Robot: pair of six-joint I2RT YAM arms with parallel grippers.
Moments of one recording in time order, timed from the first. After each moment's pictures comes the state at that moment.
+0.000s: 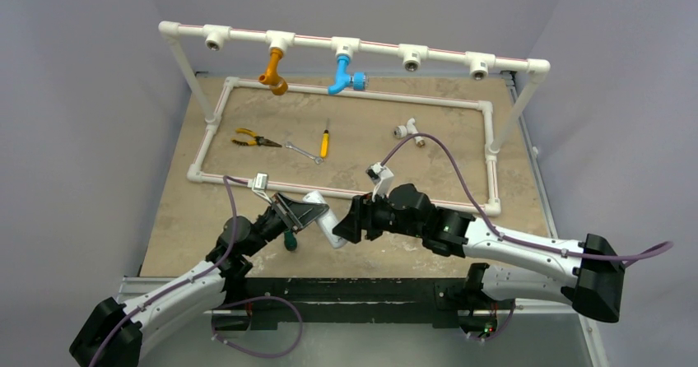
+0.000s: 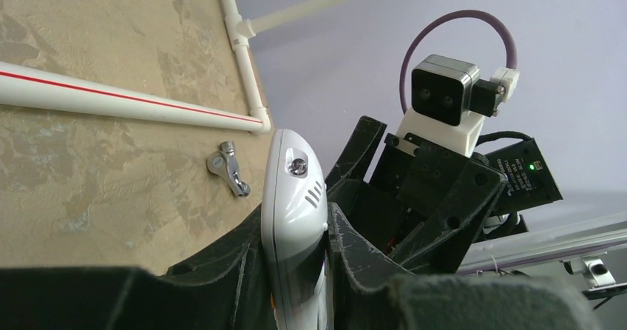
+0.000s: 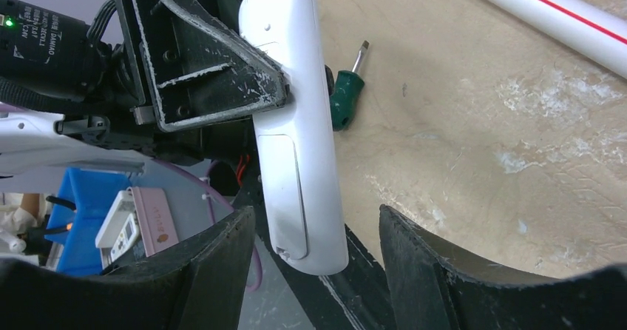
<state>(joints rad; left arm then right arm) -0.69 0.63 0.01 0.72 0.18 -1.27 1.09 1.06 0.68 -0.03 -0.05 0.78</state>
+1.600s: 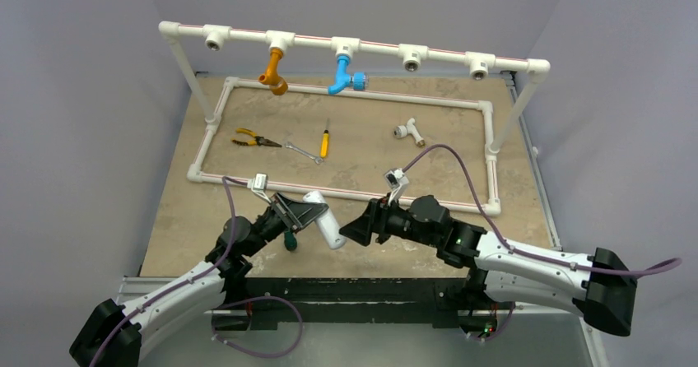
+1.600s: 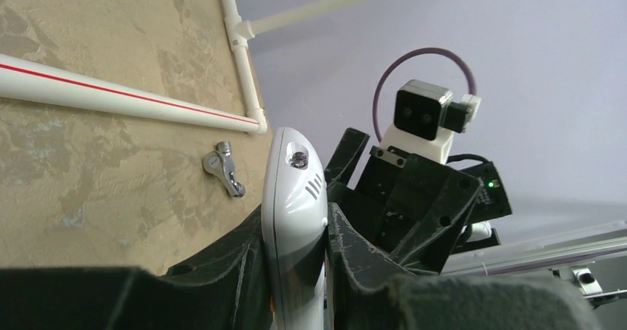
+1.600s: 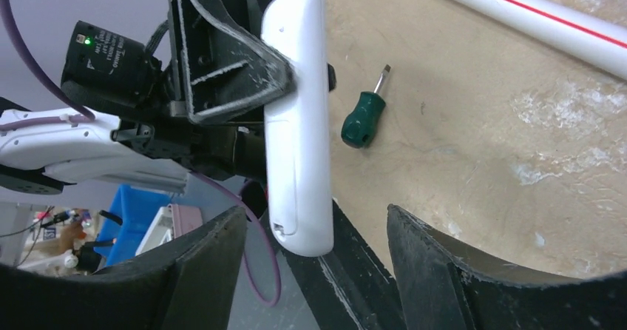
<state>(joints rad) -0.69 0.61 0.01 0.69 0.17 -1.30 1.06 0.92 0.51 0.14 -0.07 0.84</state>
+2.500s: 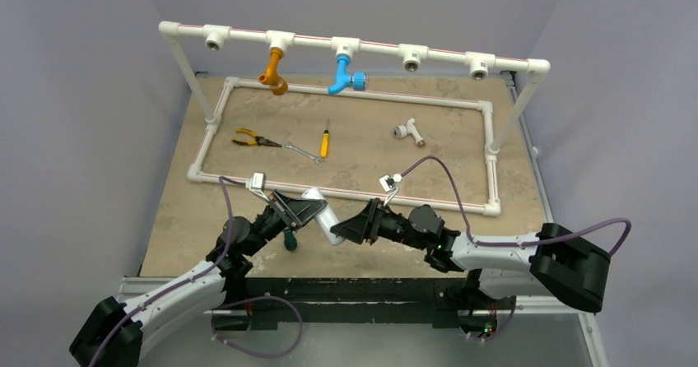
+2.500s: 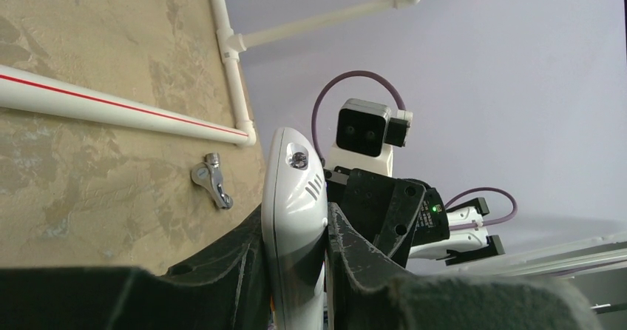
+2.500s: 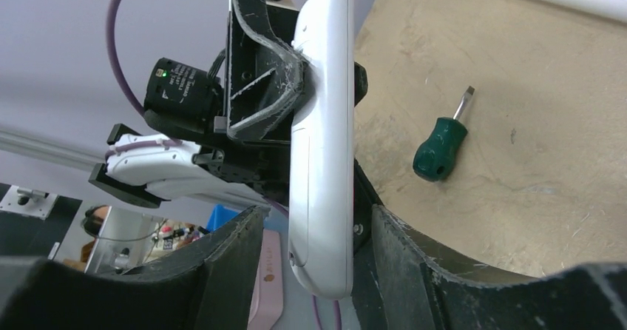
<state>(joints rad) -0.69 0.63 0.01 0.74 0.13 -1.35 1.06 1.18 0.29 0.90 -0.13 1.08</state>
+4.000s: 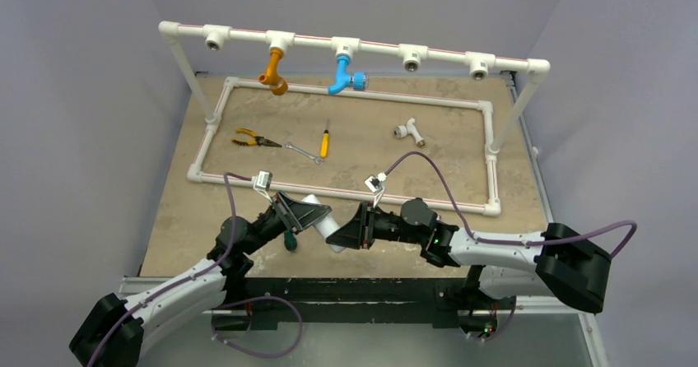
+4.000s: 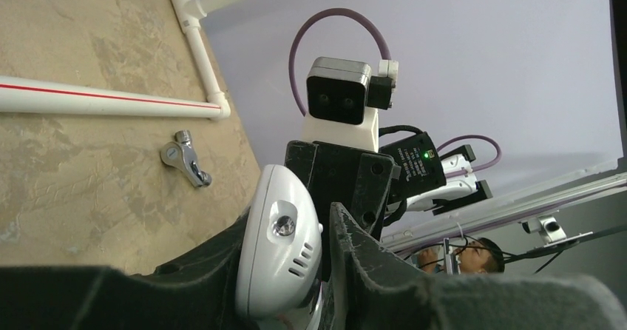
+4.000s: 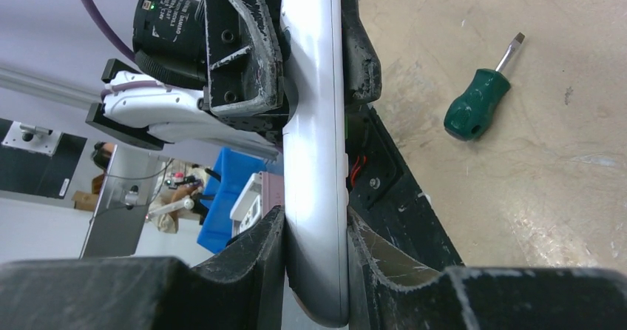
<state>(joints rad) -0.70 0.65 0.03 0.82 0.26 -1.30 1.07 1.19 0.39 0.73 -0.31 1.05</state>
